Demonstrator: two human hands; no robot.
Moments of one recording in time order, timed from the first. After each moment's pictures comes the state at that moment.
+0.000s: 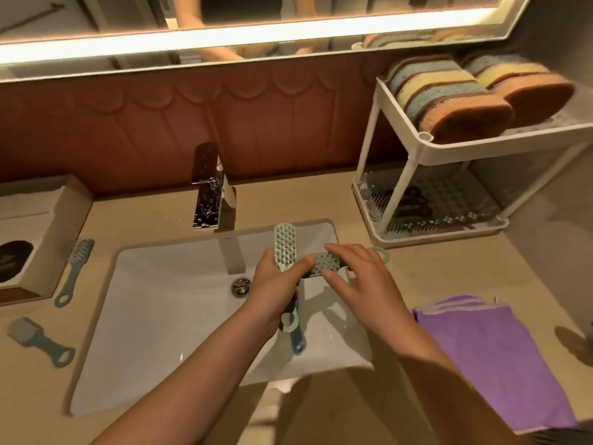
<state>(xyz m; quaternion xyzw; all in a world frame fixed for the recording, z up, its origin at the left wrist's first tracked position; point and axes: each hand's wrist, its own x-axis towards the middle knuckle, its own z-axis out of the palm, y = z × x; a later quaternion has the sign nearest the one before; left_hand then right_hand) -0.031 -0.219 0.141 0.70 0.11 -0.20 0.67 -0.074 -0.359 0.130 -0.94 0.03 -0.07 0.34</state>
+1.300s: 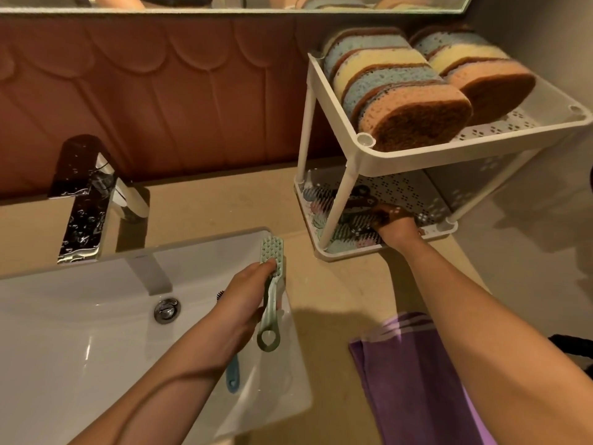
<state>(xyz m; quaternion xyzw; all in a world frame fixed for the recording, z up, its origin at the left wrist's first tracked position) 0.018 -0.307 0.104 0.64 0.19 -0.34 0.67 0.045 -0.590 0.045 -0.92 0.28 -0.01 0.29</state>
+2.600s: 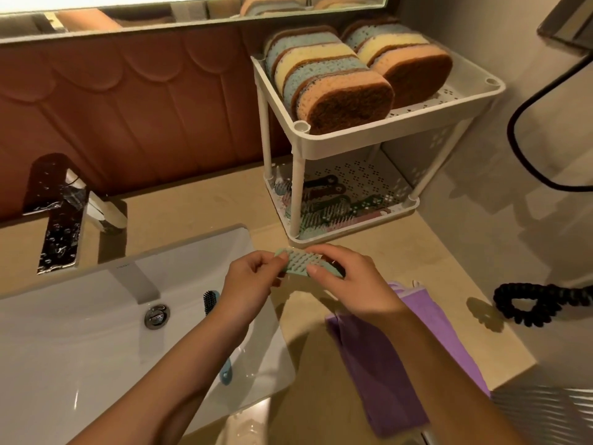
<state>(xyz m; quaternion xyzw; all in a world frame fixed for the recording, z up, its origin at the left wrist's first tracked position) -0.016 -0.329 0.119 0.74 -0.01 -0.26 0.61 -0.085 -0.480 0.114 -0.87 0.14 0.00 0.47</state>
